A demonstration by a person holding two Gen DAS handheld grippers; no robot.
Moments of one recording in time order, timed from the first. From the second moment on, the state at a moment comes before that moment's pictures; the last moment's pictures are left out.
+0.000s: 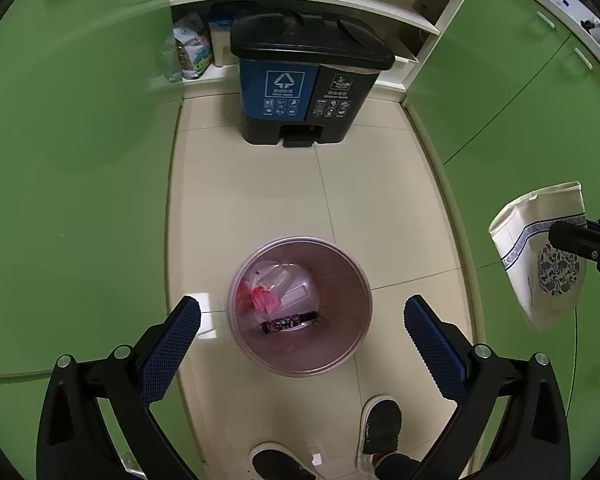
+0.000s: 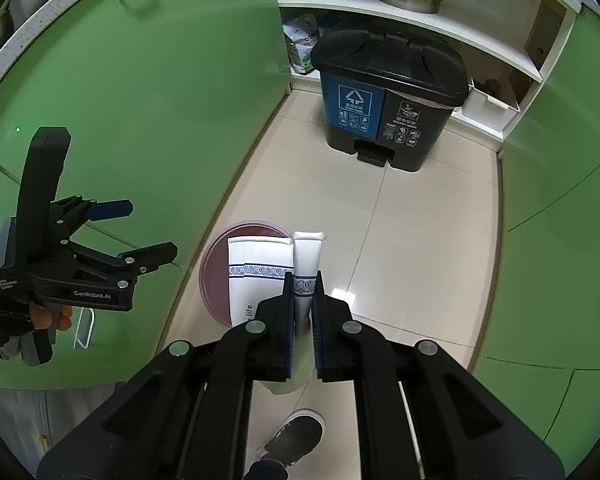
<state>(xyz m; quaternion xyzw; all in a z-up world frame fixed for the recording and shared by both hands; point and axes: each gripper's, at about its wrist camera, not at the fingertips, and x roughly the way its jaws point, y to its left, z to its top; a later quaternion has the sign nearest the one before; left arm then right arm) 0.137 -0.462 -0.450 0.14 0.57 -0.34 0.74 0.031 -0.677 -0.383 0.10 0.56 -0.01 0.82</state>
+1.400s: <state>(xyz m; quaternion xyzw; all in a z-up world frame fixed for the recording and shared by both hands) 0.129 -0.408 -0.397 0.13 0.55 -0.31 0.76 0.049 -0.653 -0.382 0.10 0.56 -0.01 0.82</state>
